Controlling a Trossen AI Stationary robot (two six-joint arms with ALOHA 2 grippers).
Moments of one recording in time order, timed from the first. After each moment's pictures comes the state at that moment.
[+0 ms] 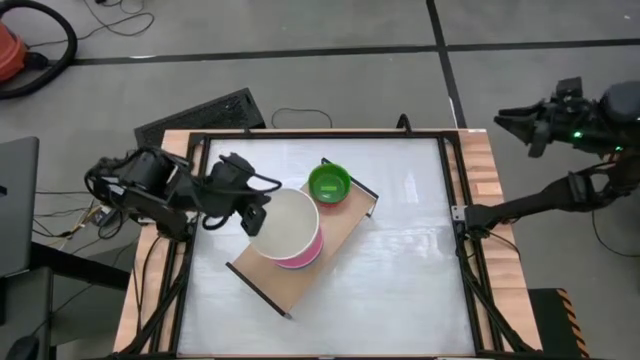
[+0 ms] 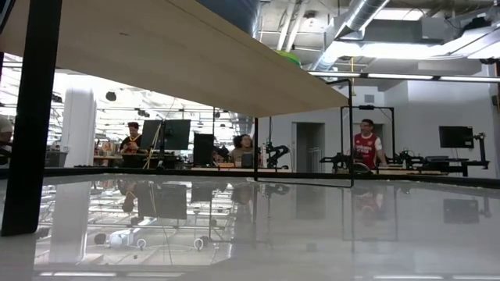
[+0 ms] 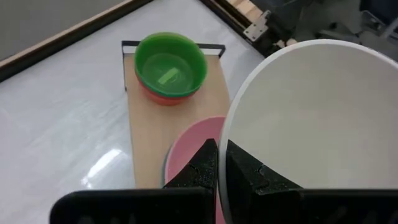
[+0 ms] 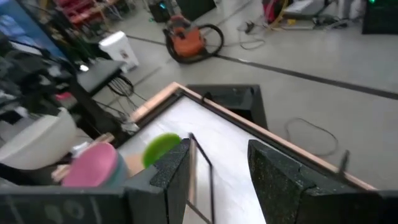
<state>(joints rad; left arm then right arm) -0.32 1.52 2.10 -1.41 -0.49 -0.95 -0.08 1.01 2.22 -1.57 0.42 0.54</state>
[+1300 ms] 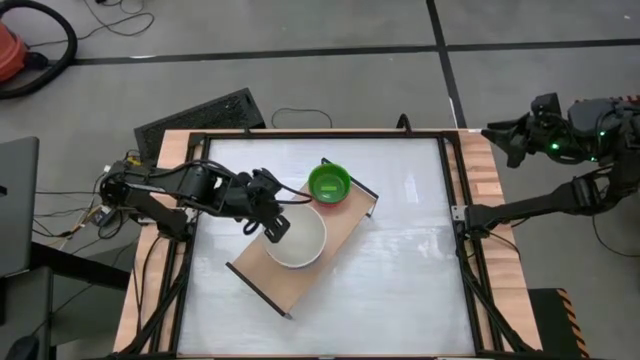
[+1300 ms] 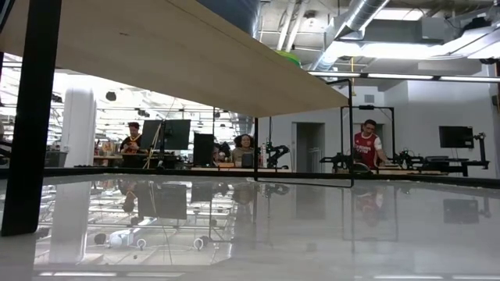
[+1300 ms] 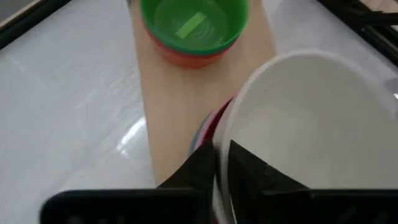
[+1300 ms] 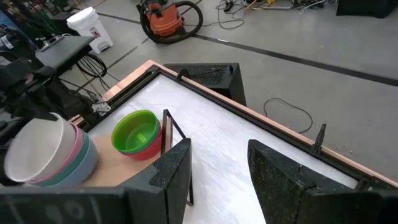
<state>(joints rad) -0.22 1.50 1.76 -1.26 -0.37 -0.88 -0.08 0.89 1.91 -1.54 0.47 0.59</state>
